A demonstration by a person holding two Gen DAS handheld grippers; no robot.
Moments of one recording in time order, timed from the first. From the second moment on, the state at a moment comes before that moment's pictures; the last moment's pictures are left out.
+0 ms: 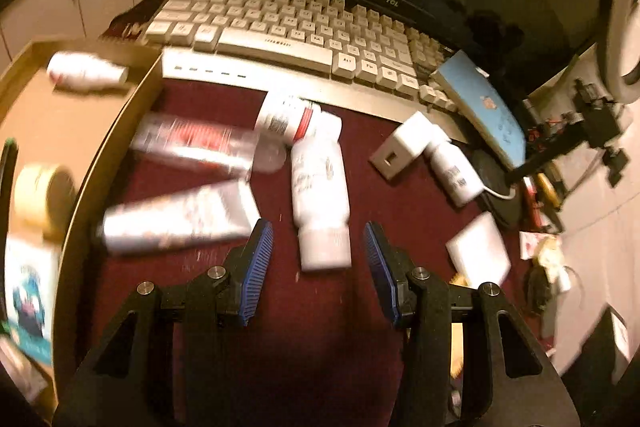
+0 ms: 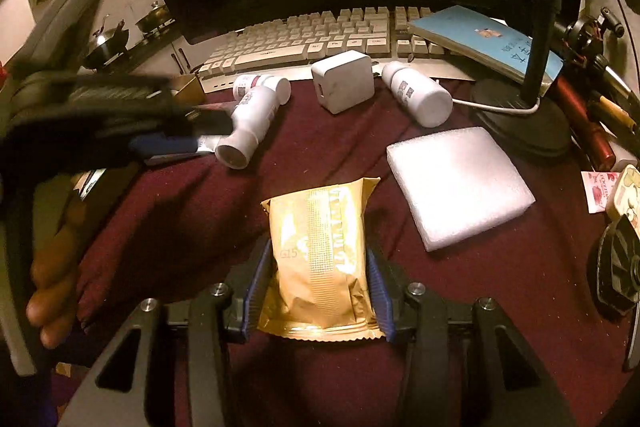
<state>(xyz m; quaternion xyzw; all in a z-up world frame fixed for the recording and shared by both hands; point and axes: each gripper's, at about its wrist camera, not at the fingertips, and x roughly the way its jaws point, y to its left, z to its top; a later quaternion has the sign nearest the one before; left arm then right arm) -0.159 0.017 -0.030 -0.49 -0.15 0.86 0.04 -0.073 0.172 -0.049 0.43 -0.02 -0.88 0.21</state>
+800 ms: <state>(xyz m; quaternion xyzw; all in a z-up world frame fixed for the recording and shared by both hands) -0.047 0.005 -0.048 -0.49 -0.12 0.86 0.02 -0.072 0.167 -0.049 0.42 -0.02 -0.88 0.21</state>
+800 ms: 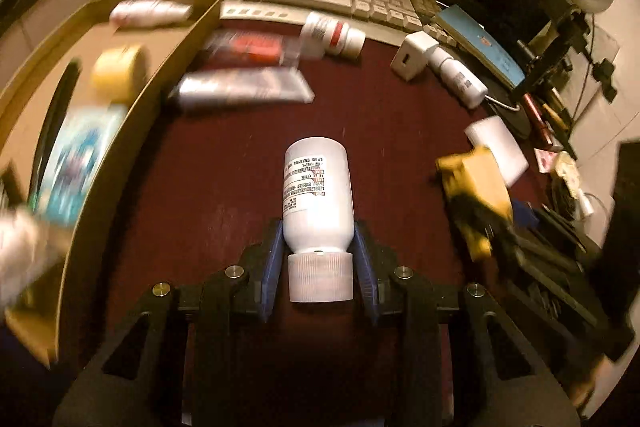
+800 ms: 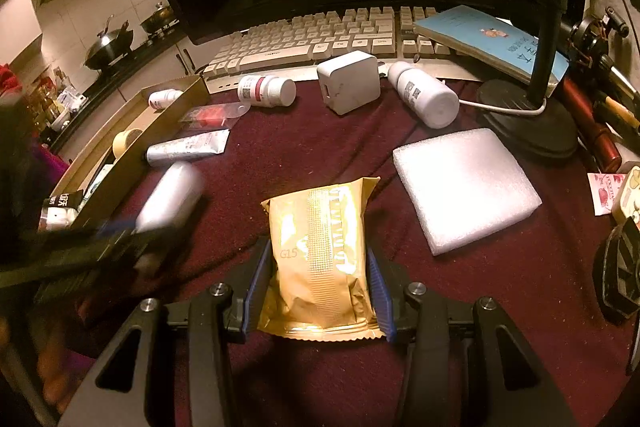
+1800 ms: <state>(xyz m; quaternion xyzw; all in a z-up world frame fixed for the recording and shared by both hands) -0.009 -0.022 -0.022 -0.43 -0.19 0.88 0.05 -0.056 0.139 -0.033 0.41 -0.05 -0.87 0.26</state>
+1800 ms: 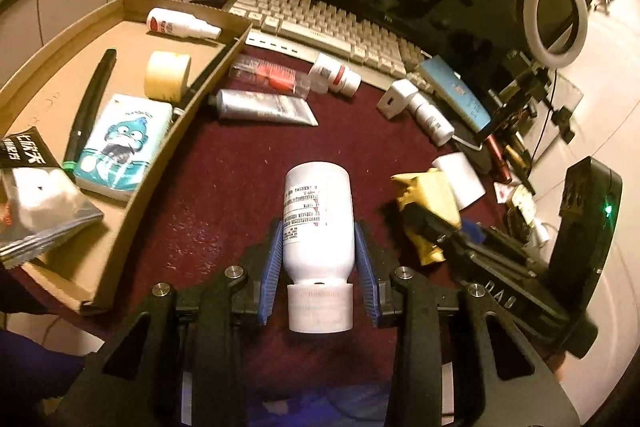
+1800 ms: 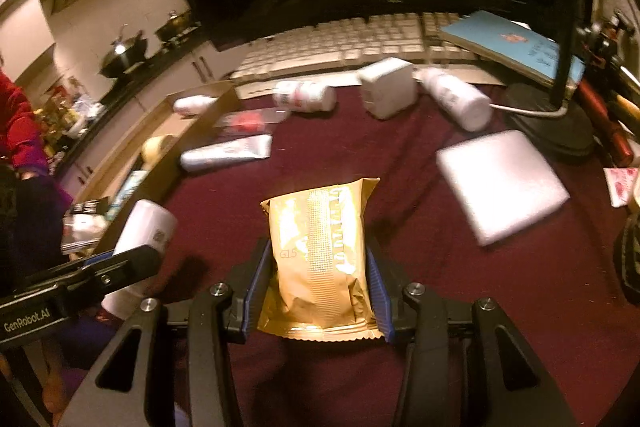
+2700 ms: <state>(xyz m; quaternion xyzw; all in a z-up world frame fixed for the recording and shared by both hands) 0.003 -0.190 0.038 -0.33 -0.25 0.91 -0.07 -0.074 -0.038 0.007 0.41 -0.02 -0.82 0.40</state>
